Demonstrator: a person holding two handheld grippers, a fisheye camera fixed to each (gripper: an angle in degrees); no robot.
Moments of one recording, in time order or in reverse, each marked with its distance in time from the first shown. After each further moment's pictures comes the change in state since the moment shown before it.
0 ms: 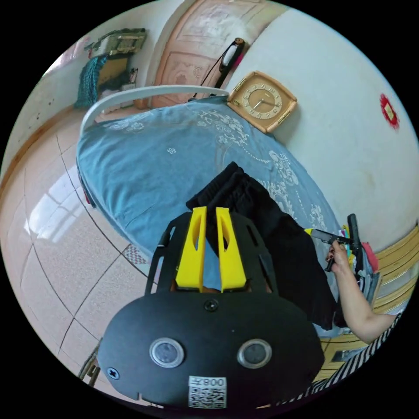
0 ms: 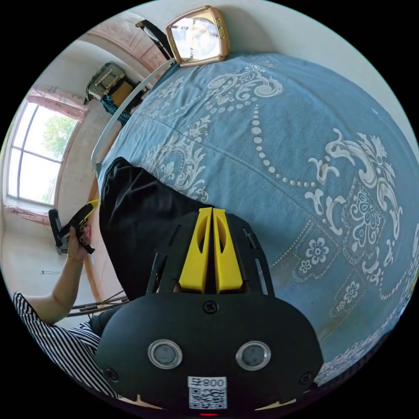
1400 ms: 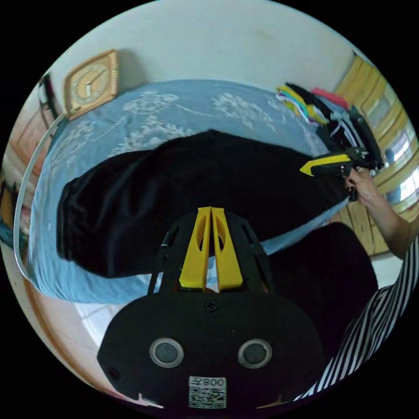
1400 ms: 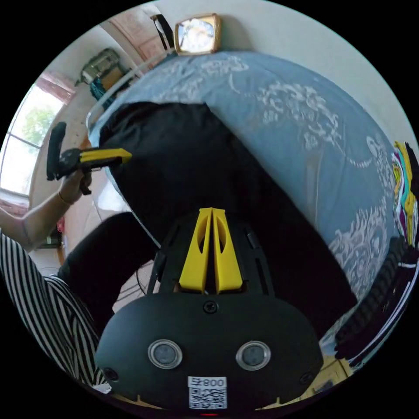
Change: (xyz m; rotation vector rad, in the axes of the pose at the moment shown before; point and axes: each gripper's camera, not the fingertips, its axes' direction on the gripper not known) left arm 0.332 0.226 0.188 -0.353 0.039 0.912; right arm 0.016 0.340 0.052 -0.026 0.221 0.023
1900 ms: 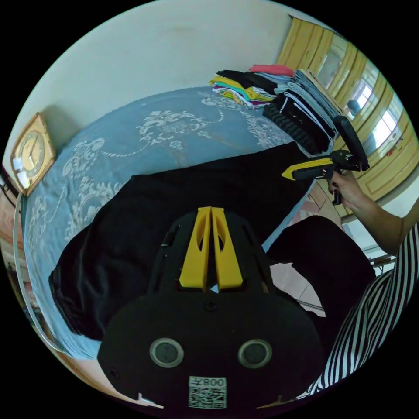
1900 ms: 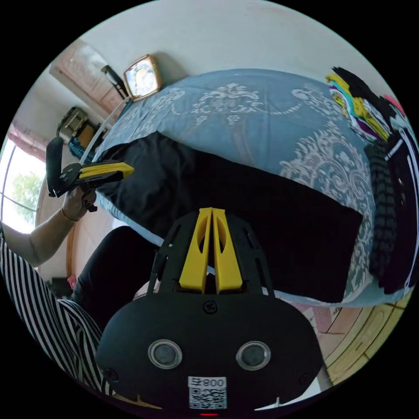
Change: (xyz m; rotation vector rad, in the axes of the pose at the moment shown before) left arm 0.200 -0.112 0.116 0.054 0.119 0.336; right arm 0.068 0.191 0.060 0.216 -0.022 0.326
